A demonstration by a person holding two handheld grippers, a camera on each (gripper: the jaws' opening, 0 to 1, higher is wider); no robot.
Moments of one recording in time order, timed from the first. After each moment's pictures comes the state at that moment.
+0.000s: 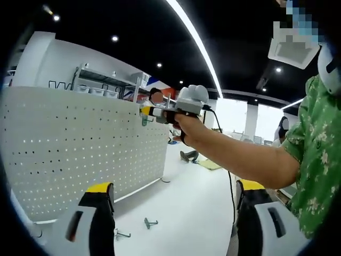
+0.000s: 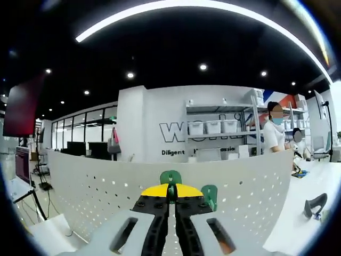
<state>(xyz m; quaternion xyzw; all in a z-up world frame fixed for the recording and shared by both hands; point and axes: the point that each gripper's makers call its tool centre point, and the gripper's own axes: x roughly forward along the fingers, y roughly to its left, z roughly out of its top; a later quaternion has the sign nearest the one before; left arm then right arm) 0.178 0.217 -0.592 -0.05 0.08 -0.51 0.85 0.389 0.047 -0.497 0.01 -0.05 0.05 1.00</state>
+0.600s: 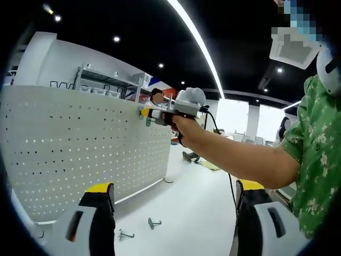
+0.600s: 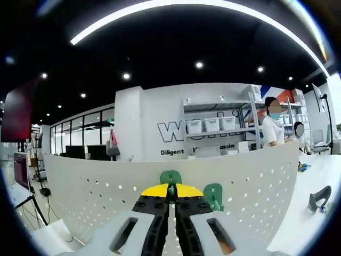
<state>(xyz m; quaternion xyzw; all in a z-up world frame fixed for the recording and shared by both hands) 0.185 0.223 -0.592 -0.05 0.08 -0.51 0.86 0.405 0.045 -0.502 0.03 -0.05 0.04 1.00</state>
